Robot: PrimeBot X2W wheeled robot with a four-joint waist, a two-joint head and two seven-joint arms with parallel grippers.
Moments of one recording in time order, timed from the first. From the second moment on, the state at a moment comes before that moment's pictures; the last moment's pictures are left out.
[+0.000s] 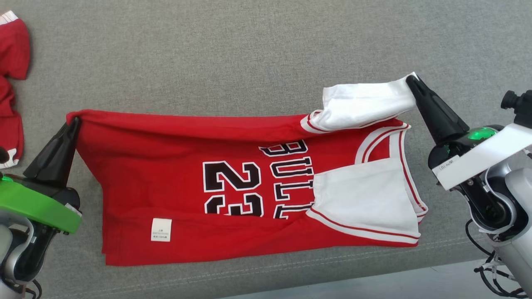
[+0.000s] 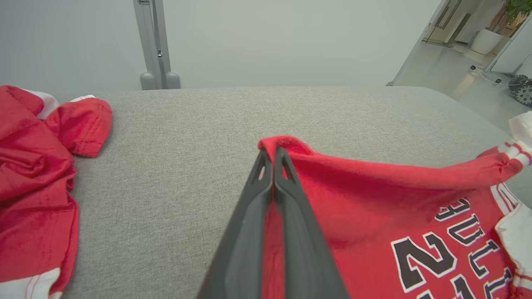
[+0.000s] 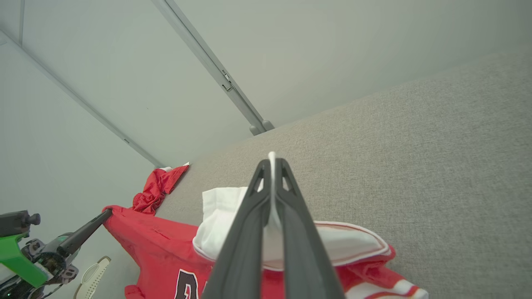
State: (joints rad) left arm -0.36 0.68 -0.52 0.09 -0.97 -0.12 -0.25; right arm -0.33 -0.52 0.48 -0.09 1.07 0.03 -0.09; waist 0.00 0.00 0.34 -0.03
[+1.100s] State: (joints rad) left arm -0.23 0.64 -0.45 0.05 -0.94 -0.12 -0.25; right arm -0.21 -0.51 0.48 -0.16 1.09 0.02 -0.14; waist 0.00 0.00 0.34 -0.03
